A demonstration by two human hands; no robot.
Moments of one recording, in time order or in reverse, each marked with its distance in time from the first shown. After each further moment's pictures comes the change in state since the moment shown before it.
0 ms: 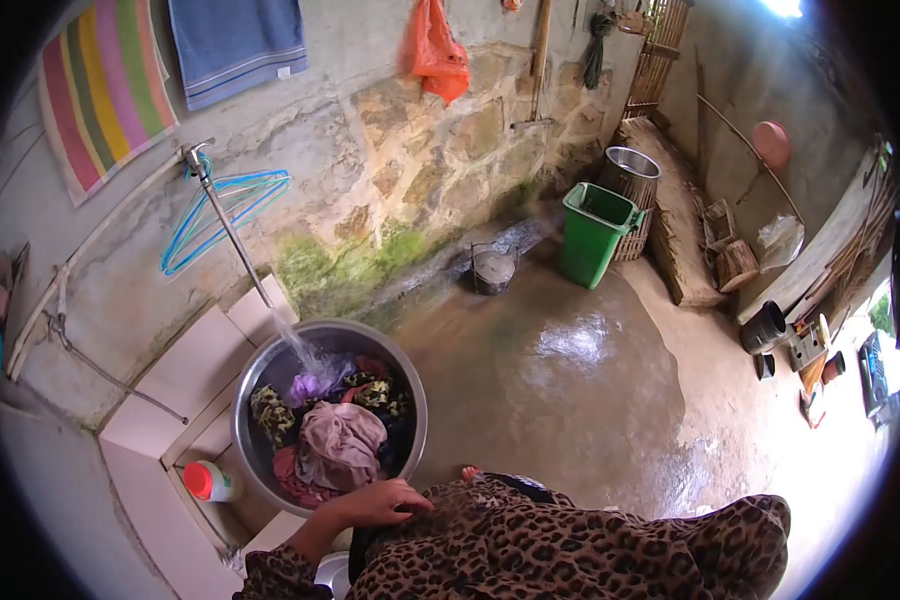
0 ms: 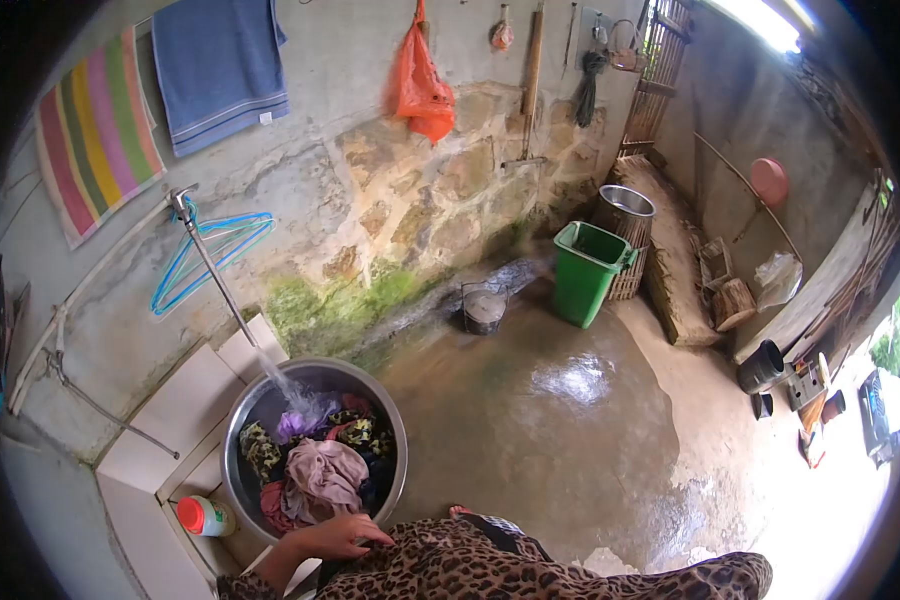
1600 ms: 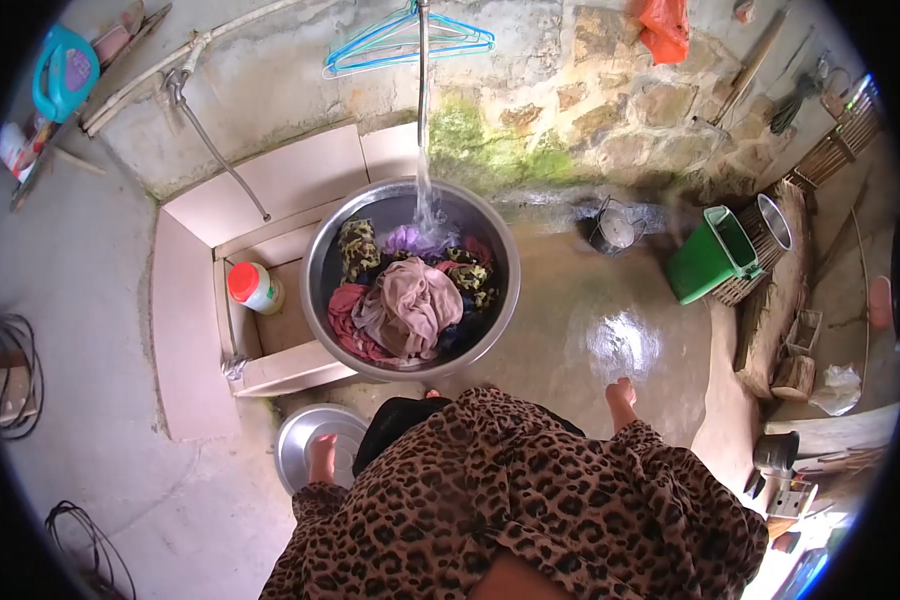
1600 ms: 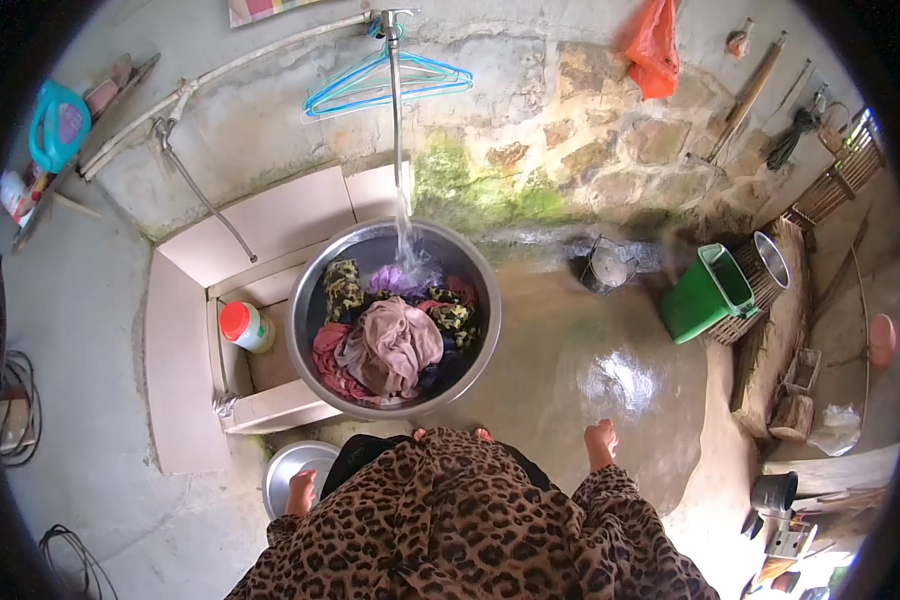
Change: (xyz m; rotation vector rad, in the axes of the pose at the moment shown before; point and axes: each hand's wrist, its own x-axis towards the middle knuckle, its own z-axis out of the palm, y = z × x) left_hand -0.186 -0.196 0.409 -1.025 1.689 -1.432; right_hand 0.144 -0.023 -0.093 -0.327 1.129 0.229
